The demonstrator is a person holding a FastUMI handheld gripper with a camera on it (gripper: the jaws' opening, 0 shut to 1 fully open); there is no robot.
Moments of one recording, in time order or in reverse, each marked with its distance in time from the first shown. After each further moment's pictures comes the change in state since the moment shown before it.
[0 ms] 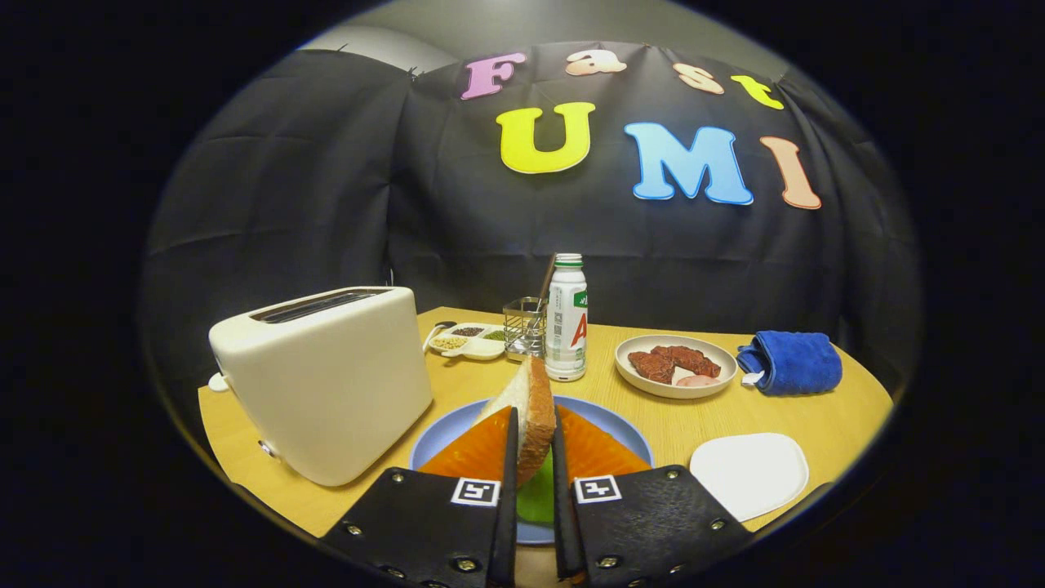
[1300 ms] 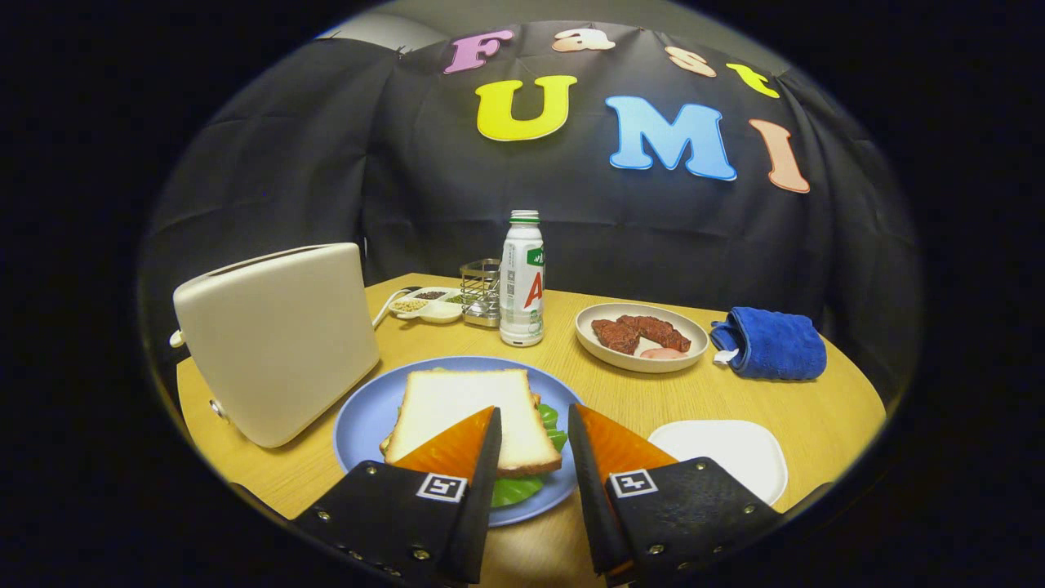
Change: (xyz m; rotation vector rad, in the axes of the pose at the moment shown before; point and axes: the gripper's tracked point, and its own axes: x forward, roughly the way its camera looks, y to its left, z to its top) arm 0.005 -0.050 -0.029 -0.018 0.096 -0.065
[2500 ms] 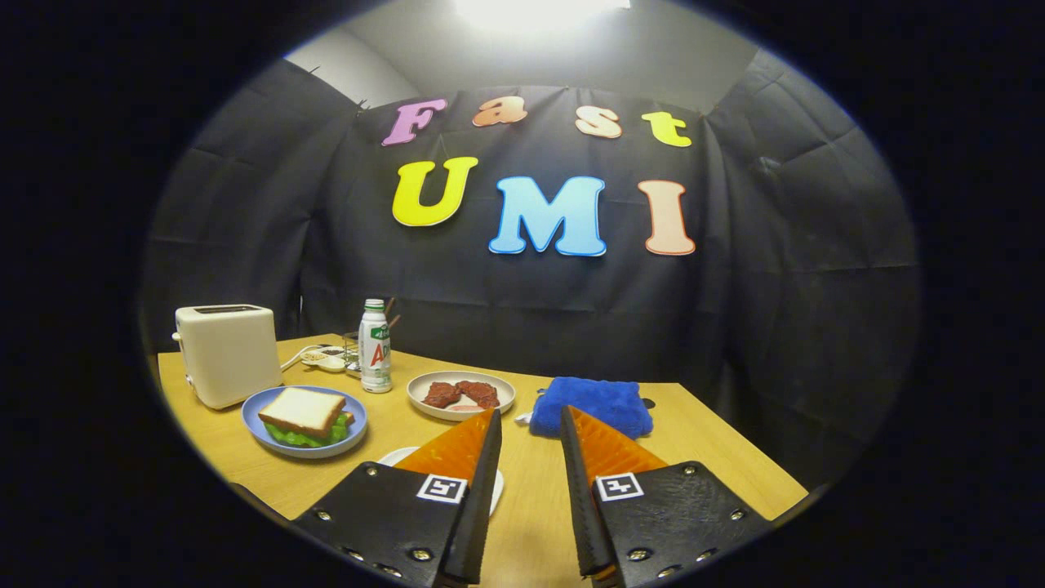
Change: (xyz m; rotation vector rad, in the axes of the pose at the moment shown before) arm -0.129 -0.255 0.037 0.015 -0.306 -0.211
